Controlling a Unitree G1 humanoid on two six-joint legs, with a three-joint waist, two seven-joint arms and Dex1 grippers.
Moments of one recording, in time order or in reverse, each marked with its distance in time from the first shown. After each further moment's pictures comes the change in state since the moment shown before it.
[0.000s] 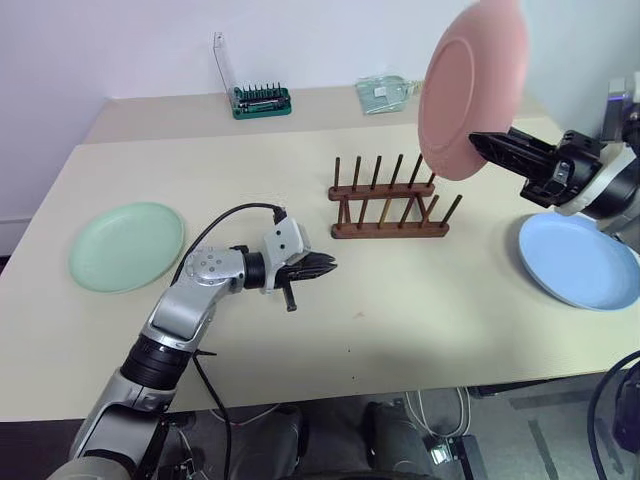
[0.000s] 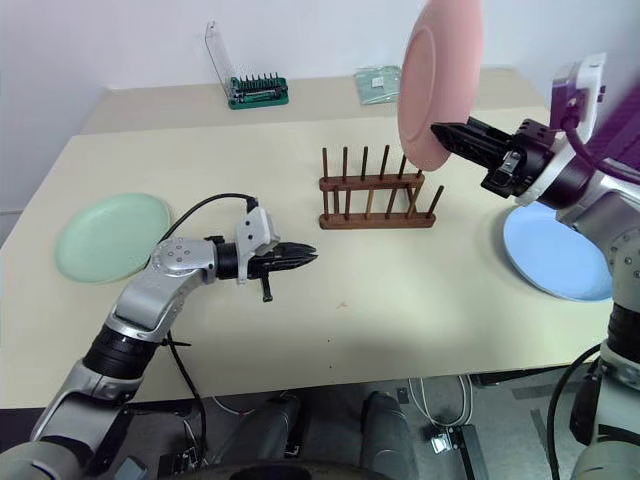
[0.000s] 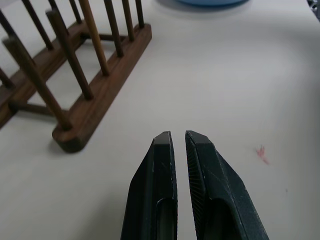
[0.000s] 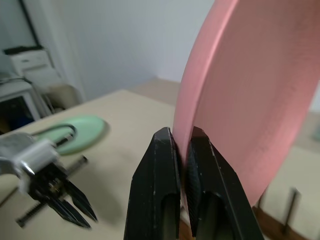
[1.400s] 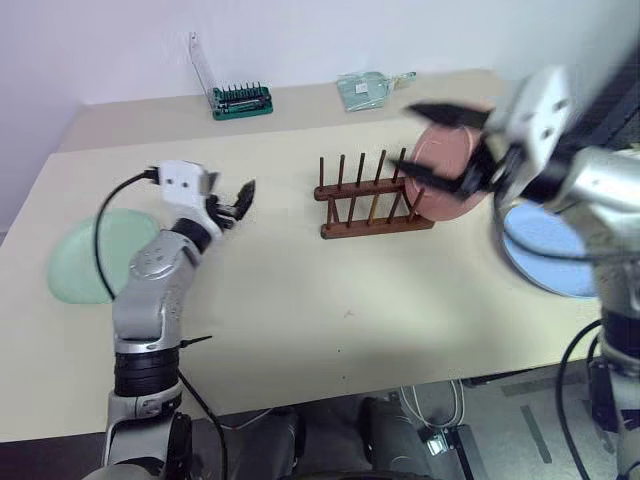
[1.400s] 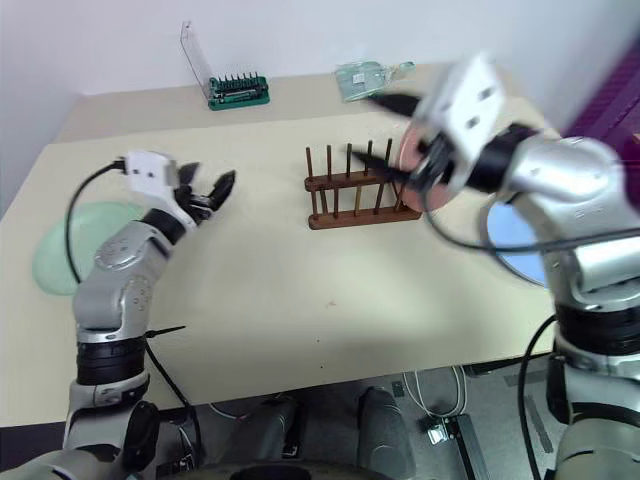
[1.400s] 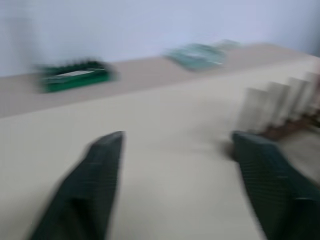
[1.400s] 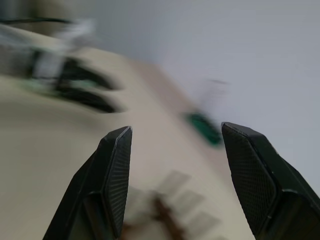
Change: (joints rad) left arm 0.064 -0.162 0.505 -0.110 -0.025 0.157 0.730; right arm -0.127 0.121 0.370 -0.372 -0.430 -0.217 -0.002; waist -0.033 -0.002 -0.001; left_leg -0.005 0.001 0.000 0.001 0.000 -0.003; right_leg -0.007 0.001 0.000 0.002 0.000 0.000
